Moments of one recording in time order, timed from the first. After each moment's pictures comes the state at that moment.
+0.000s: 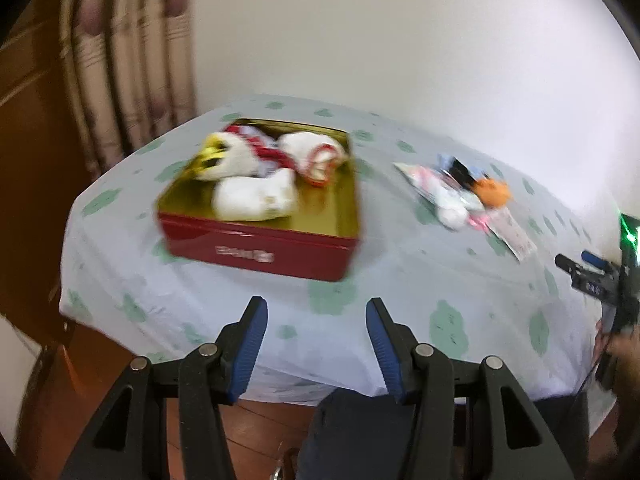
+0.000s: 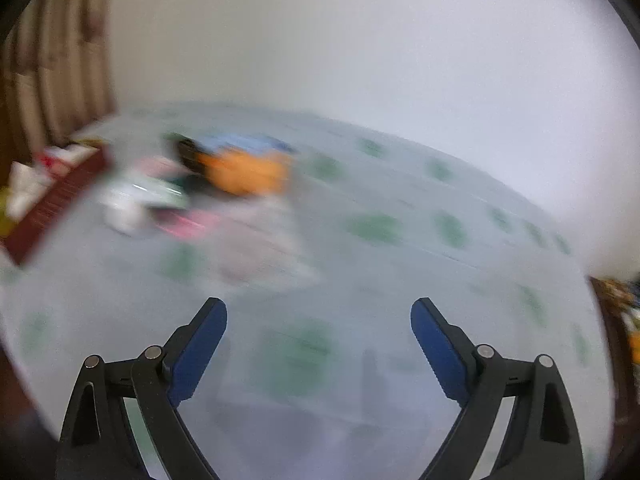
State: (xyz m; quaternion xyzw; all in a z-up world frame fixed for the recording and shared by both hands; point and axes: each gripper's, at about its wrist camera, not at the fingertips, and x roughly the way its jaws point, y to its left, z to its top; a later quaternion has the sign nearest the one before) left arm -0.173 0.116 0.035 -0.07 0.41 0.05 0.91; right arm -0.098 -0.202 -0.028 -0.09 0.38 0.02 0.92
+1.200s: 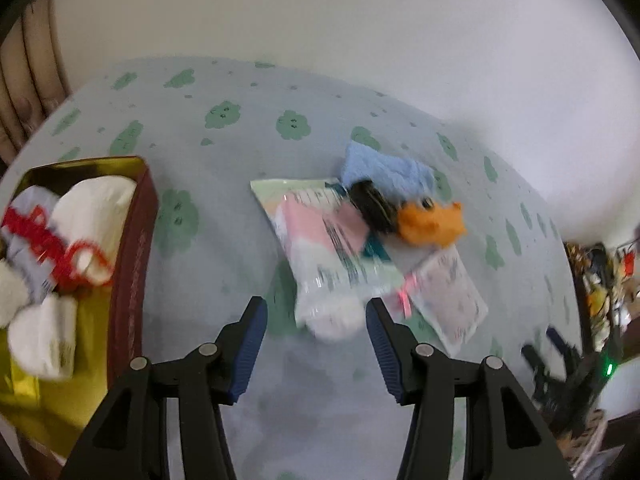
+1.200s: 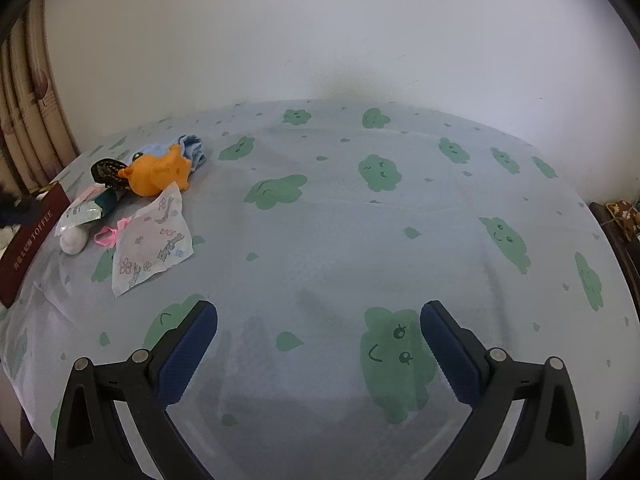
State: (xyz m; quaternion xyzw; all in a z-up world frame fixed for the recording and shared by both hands) left arm 0.069 0.026 0.026 -0.11 0.54 -0.08 0.83; right arm -0.093 -0.279 -0.054 0.03 0.39 0.01 0.92
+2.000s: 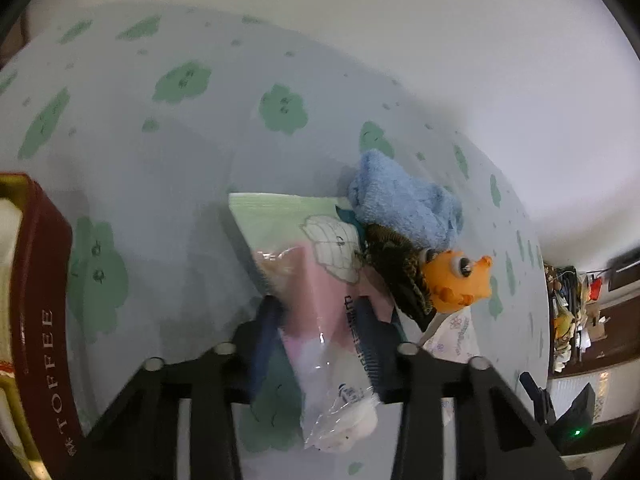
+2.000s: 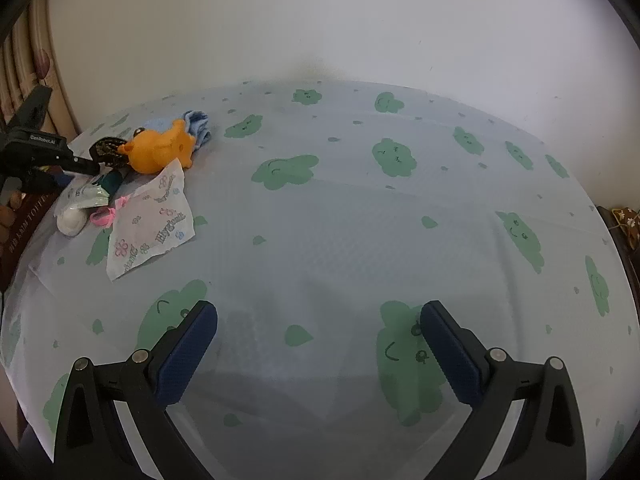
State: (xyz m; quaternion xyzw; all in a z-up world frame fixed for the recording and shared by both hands) left arm 0.142 0.036 -0.022 -0.19 0.56 -0.12 0.80; right arm -0.085 -0.271 -0.063 0.01 0.42 0.02 0.91
